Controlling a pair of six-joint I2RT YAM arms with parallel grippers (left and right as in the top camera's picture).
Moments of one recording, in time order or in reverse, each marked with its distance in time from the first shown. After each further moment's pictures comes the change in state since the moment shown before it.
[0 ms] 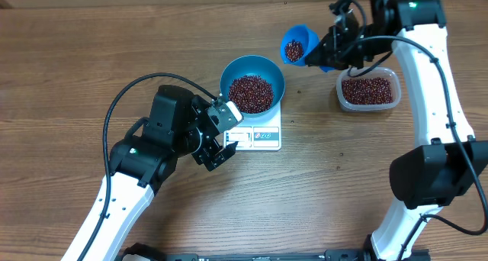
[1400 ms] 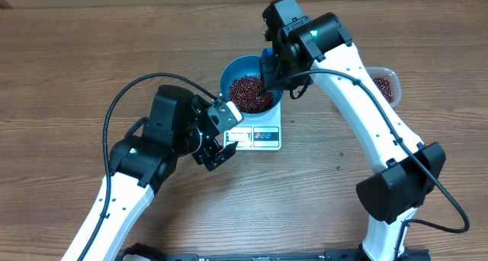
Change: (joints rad) left arm 0.000 0.000 0.000 0.000 0.000 0.000; right arm 0.407 0.000 0.000 0.031 0.637 0.286
